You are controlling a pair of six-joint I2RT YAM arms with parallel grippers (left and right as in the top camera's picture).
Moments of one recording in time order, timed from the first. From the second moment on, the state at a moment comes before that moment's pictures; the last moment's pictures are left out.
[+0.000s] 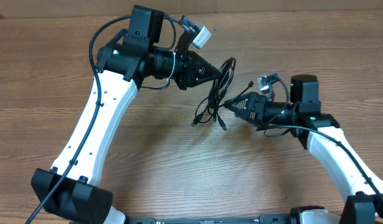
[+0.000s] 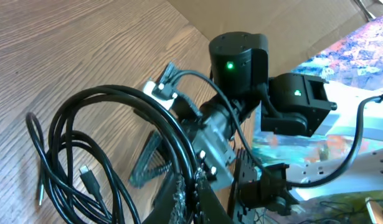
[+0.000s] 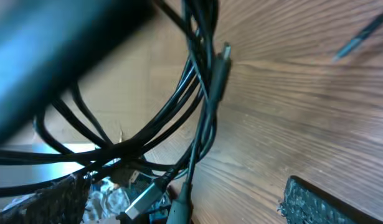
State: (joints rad) left arm -0.33 1.72 1.75 -0.92 1.02 0.12; right arm 0.10 1.41 0.79 -0.19 -1.04 0.57
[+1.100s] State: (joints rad) left arm -0.33 1.72 1.75 -0.82 0.81 -0.43; right arm 0.12 1.41 0.79 0.11 -1.14 0.53
